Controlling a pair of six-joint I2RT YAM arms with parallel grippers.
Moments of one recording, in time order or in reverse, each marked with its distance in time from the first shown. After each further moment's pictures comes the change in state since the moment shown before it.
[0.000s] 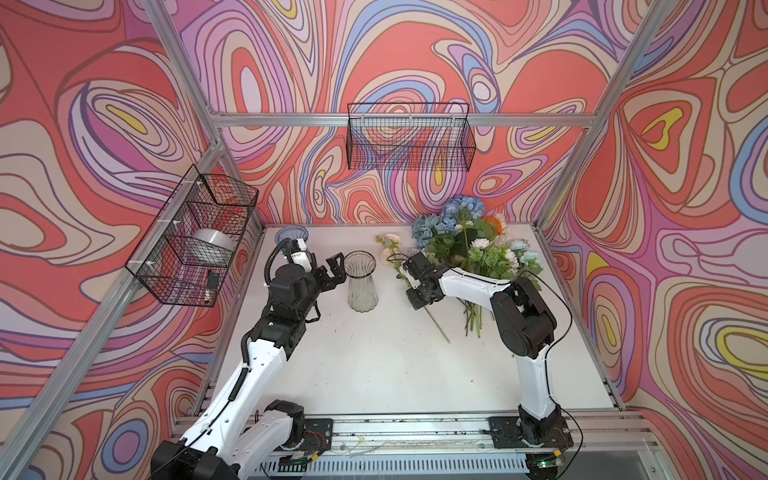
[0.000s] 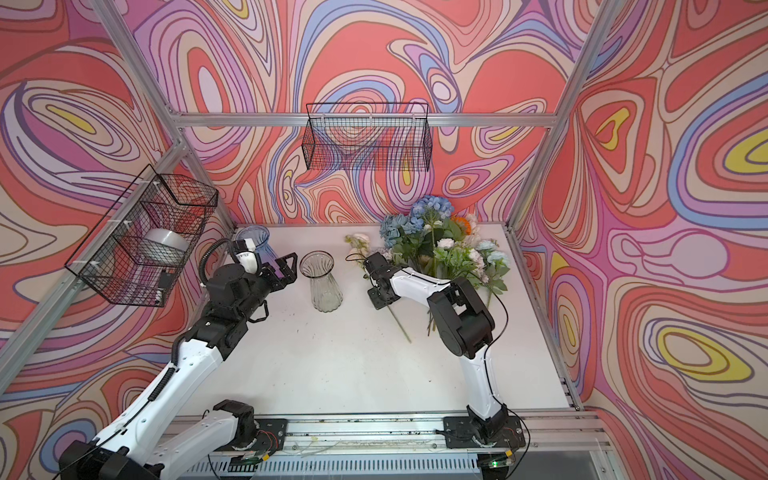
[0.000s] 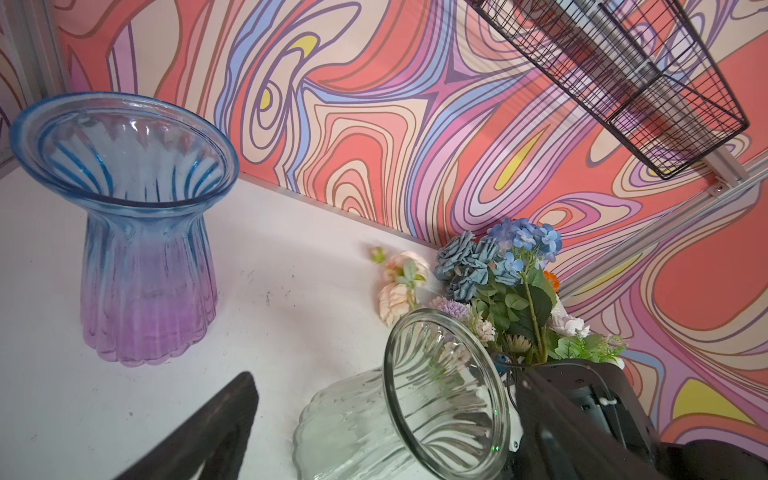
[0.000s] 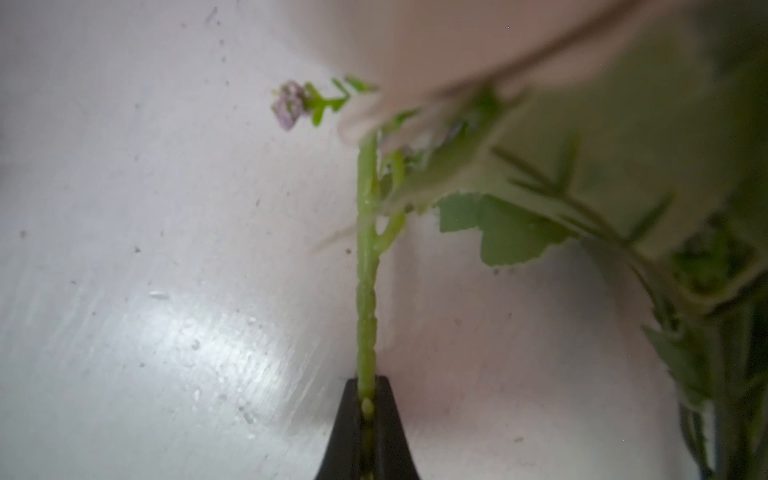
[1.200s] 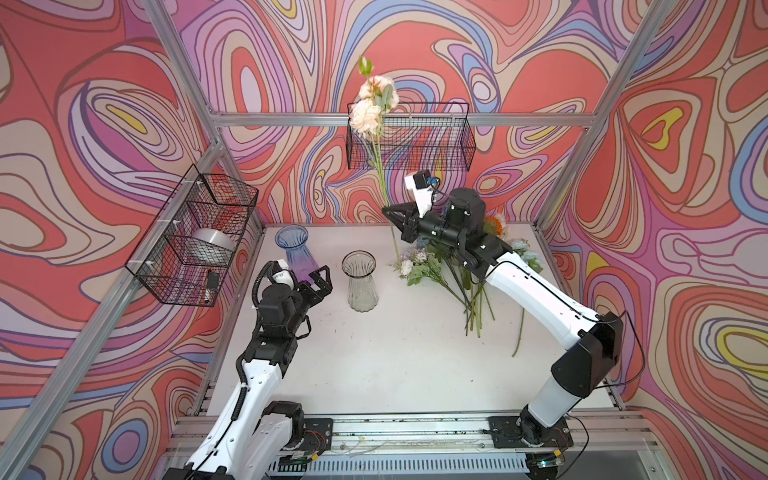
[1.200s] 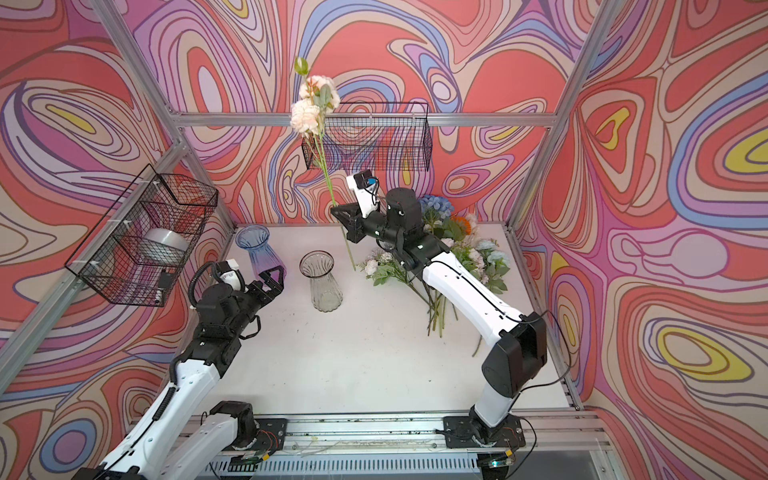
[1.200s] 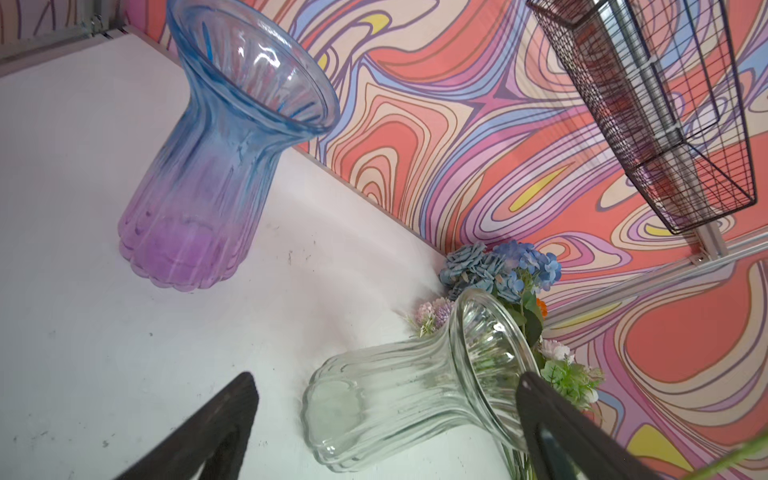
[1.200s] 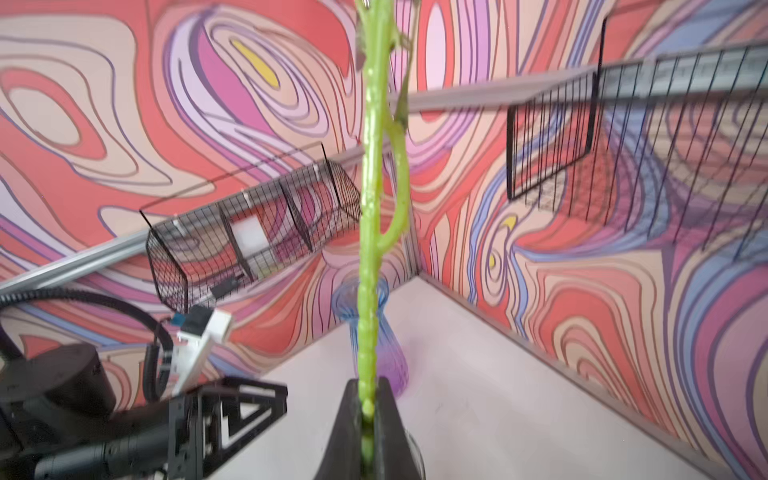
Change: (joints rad) left arm 0.143 -0.127 -0.206 0.056 0.121 -0.195; right arm 0.006 -0.375 0.225 0.636 -0.530 0.129
